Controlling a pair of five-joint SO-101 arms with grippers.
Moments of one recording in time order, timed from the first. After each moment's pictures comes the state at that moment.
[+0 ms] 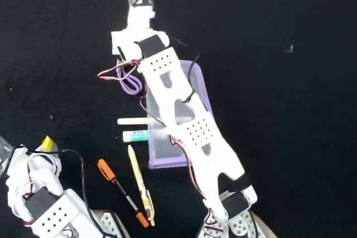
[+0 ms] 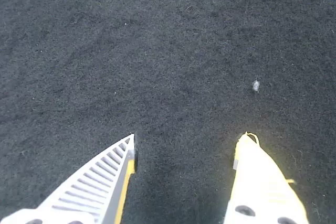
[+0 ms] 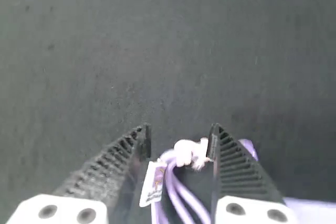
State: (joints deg) left arm -50.5 -104.2 96.2 60.4 4.4; right arm -29.9 68.9 -83.2 71.5 -26.2
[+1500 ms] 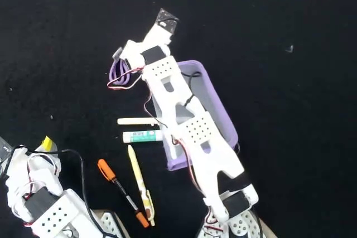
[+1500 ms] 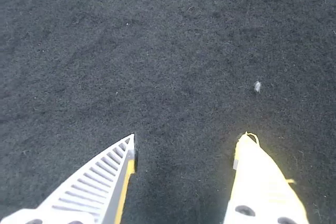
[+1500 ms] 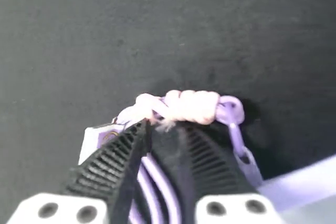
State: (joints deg) left arm -50.7 -104.2 96.2 60.4 4.4; right arm -27.4 78.5 -79.3 66.4 -52.9
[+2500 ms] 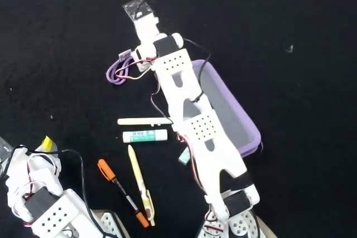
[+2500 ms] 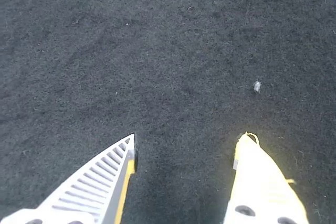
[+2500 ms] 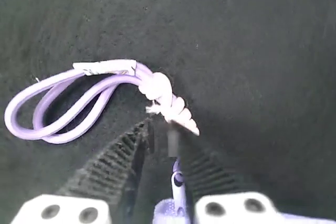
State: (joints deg) left arm -50.7 -104.2 96.2 60.4 4.4; right arm -24.8 77.5 -92.8 84.1 9.5
